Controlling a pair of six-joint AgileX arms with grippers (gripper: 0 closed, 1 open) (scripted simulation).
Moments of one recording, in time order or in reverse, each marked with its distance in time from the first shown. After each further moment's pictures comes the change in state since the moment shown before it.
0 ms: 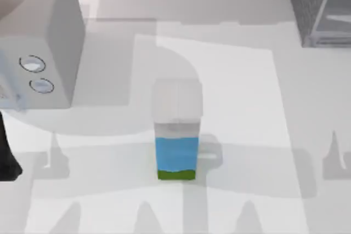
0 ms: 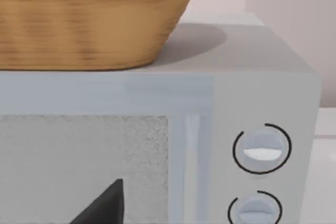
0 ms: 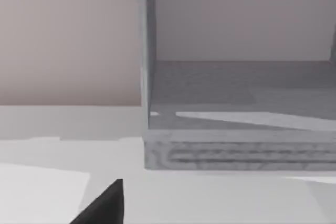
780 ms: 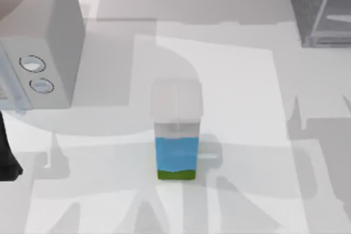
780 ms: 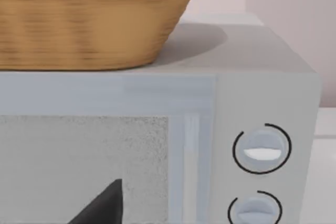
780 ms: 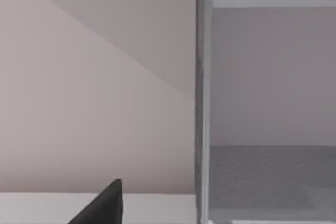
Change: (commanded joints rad) left arm 0.000 0.000 0.000 0.000 0.000 0.000; right arm 0.375 0.641 0.229 0.525 0.345 -0.012
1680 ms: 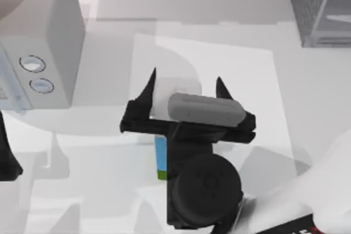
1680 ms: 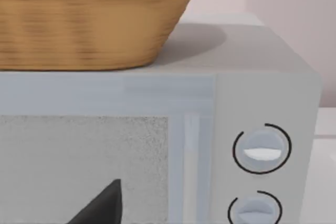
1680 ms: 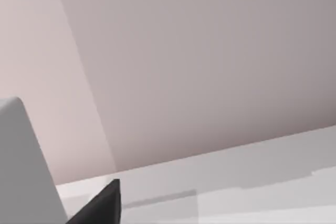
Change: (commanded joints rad) left arm 0.000 0.000 0.000 0.000 0.000 0.000; right arm 0.765 1.405 0.586 0.916 0.806 0.084
